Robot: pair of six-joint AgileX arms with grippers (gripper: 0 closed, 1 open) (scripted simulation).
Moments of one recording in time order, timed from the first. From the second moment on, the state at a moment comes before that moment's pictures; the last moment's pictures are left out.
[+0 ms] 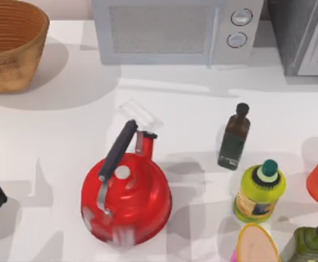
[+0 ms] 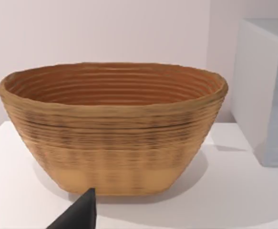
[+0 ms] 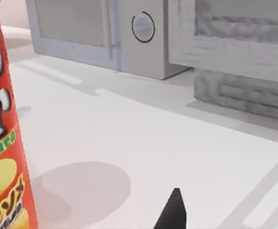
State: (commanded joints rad) left arm 0.00 0.00 0.00 0.00 0.00 0.00; right arm -0.88 2.24 0.59 1.47 -1.63 -0.18
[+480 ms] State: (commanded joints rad) left arm 0.00 0.00 0.00 0.00 0.00 0.00; right arm -0.88 2.24 0.59 1.47 -1.63 -0.18
